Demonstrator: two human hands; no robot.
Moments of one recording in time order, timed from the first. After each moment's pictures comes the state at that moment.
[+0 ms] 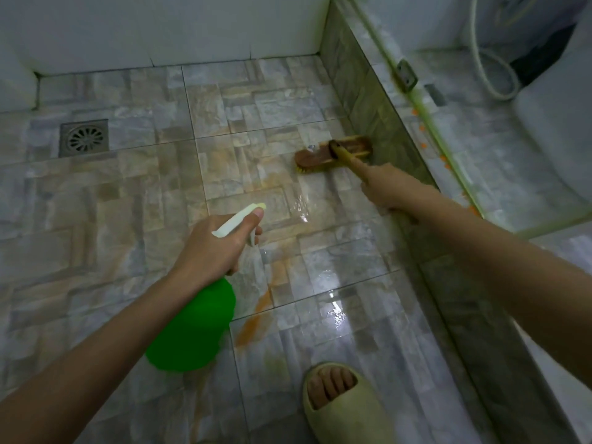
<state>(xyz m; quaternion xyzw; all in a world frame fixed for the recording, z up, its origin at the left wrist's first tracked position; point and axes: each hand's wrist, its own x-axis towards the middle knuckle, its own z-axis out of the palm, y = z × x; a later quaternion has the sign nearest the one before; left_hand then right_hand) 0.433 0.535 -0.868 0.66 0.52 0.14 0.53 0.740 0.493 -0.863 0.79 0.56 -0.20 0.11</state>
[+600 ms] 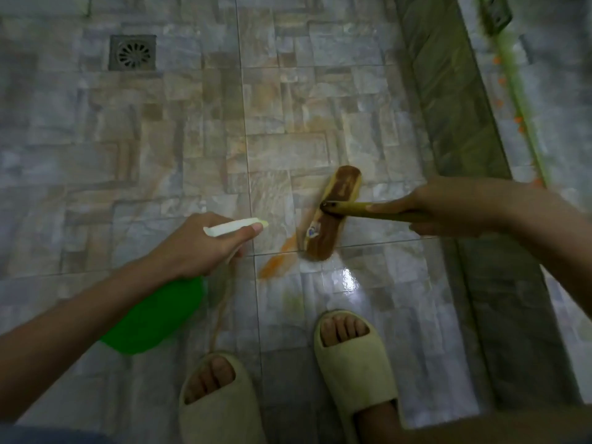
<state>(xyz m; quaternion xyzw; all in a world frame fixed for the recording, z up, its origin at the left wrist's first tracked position) 0.349 0.485 -0.871 0.66 0.54 0.01 0.52 0.687 0.425 -0.808 0.56 0.73 -0.29 0.29</state>
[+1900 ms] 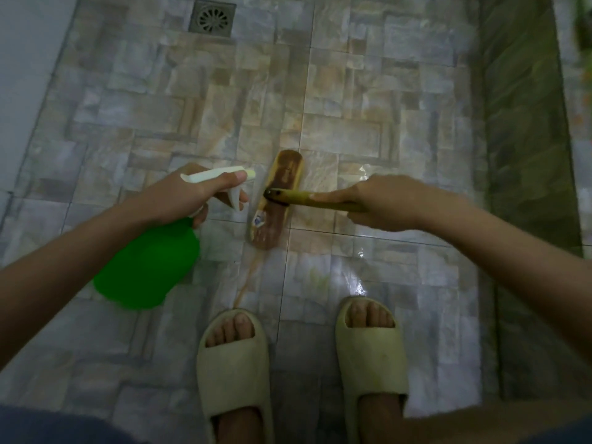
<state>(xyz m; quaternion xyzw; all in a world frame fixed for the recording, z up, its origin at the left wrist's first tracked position) 0.275 0.489 -0.844 0.60 0.55 0.04 0.58 0.567 0.458 -0.840 0.48 0.82 -0.24 0.21</state>
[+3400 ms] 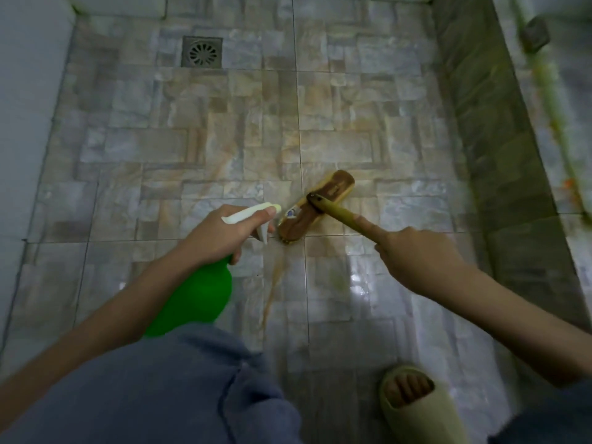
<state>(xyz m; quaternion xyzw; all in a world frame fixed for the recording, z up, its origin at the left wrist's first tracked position) 0.261 0.479 -0.863 0.63 0.52 0.03 0.58 0.527 0.365 -0.828 0.68 0.68 -0.12 0.26</state>
